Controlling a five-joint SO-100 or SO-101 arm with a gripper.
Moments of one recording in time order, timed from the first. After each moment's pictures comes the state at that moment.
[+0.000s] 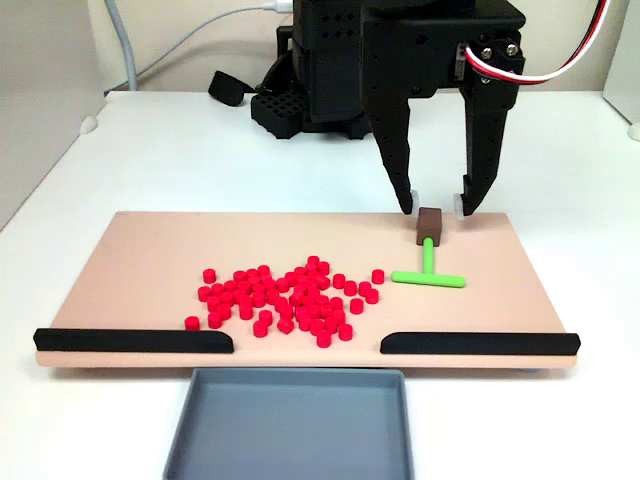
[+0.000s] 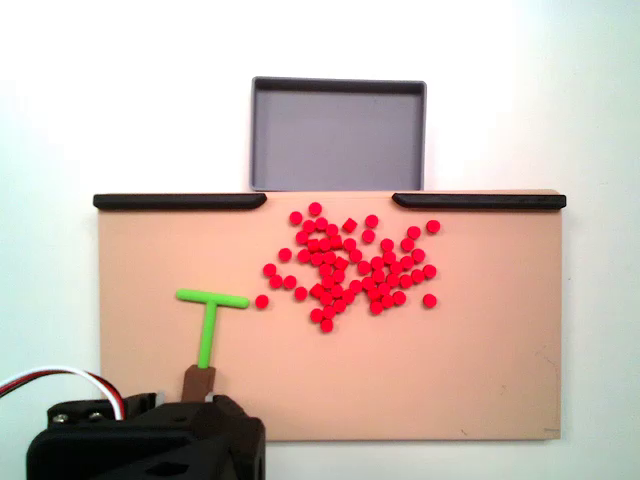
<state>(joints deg) -15.6 89.5 104.0 73.2 -71.3</state>
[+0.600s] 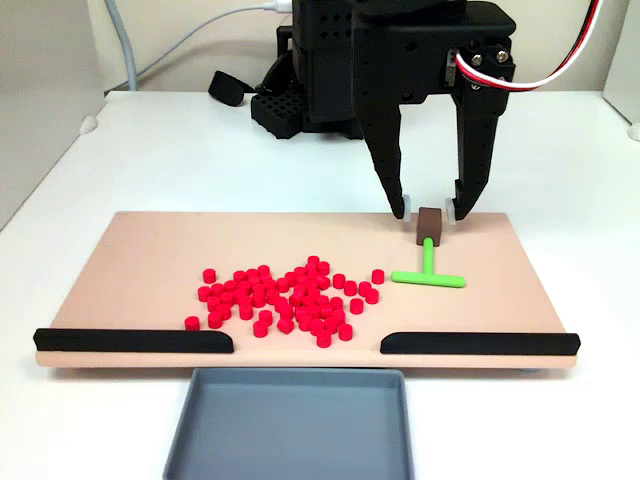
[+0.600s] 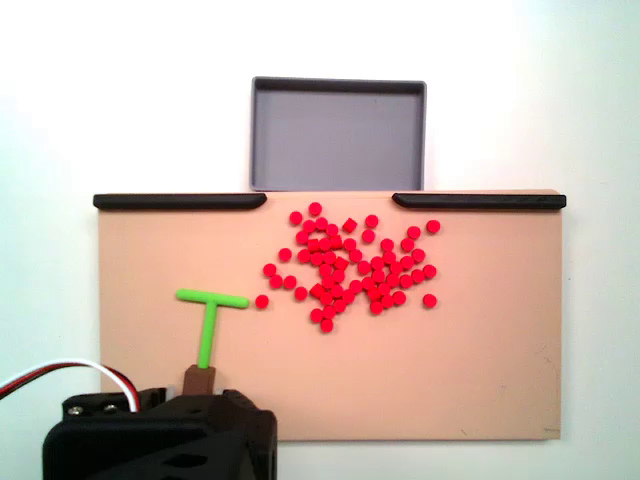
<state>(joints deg) -14.1 88.9 104.0 72.5 -72.5</state>
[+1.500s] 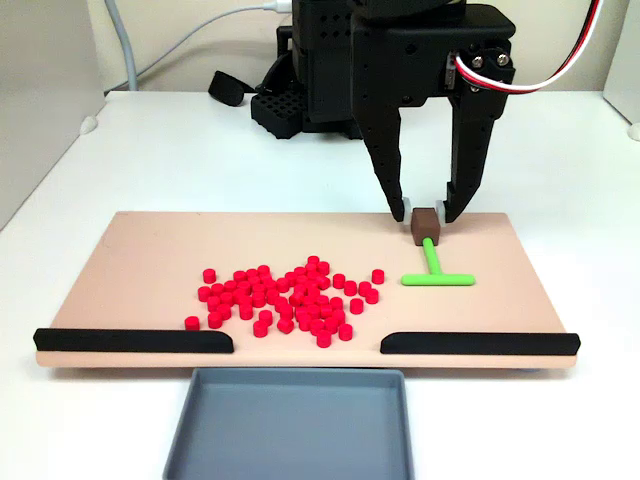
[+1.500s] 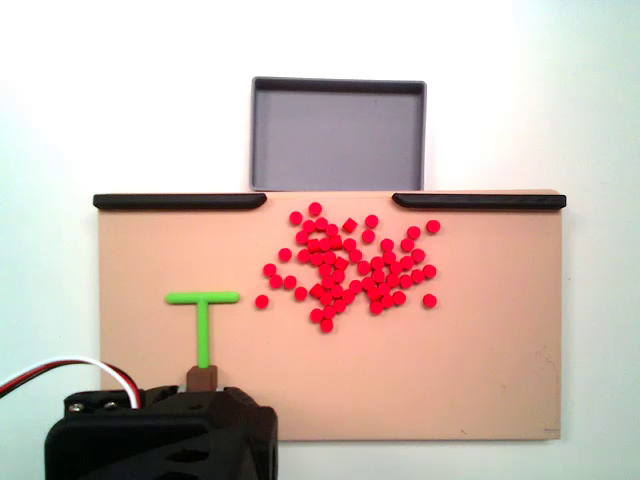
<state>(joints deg) -14.0 88.3 104.0 72.2 -72.9</state>
